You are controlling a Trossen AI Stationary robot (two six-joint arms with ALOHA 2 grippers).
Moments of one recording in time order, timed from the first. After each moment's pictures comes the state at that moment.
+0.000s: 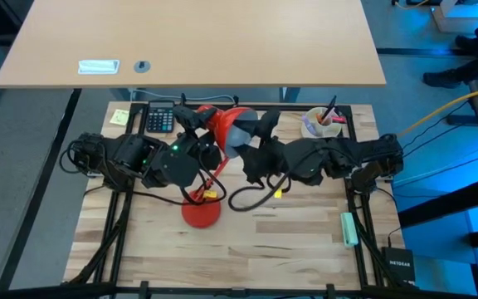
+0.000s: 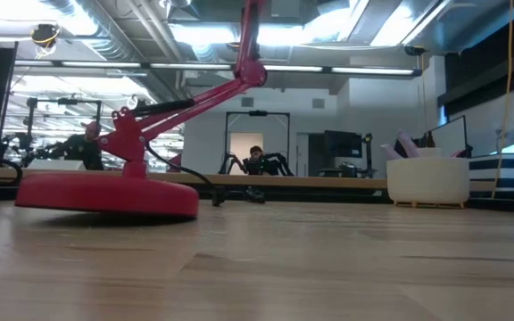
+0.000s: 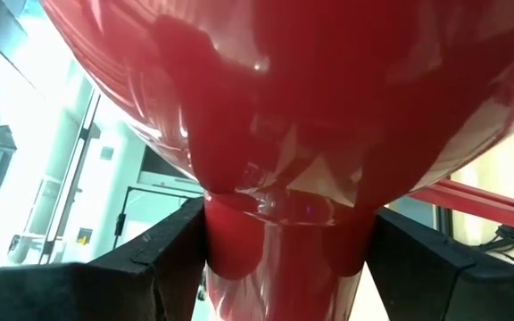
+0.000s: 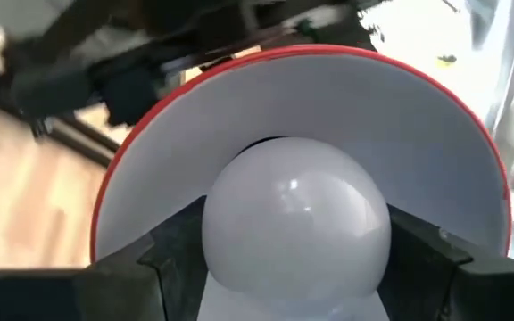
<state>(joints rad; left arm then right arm) -0.38 1.75 2.25 -1.06 -1.30 0.71 0.32 1.78 2.19 -0.58 0.85 -0.93</state>
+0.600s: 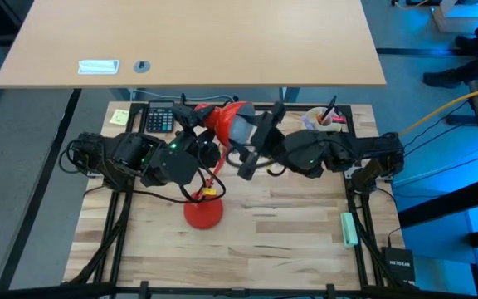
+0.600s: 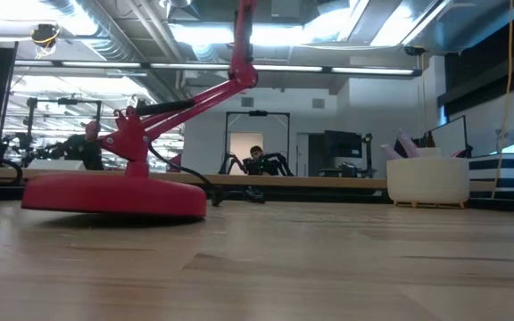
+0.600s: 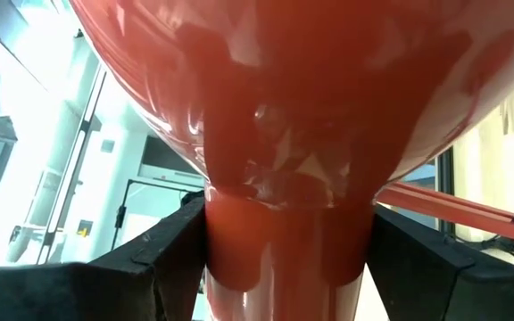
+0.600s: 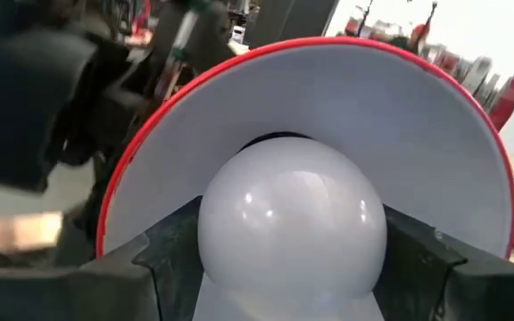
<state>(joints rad) -0.38 1.75 2.25 -1.07 -1.30 0.70 0.28 1.78 2.20 -0.60 0.77 -0.11</state>
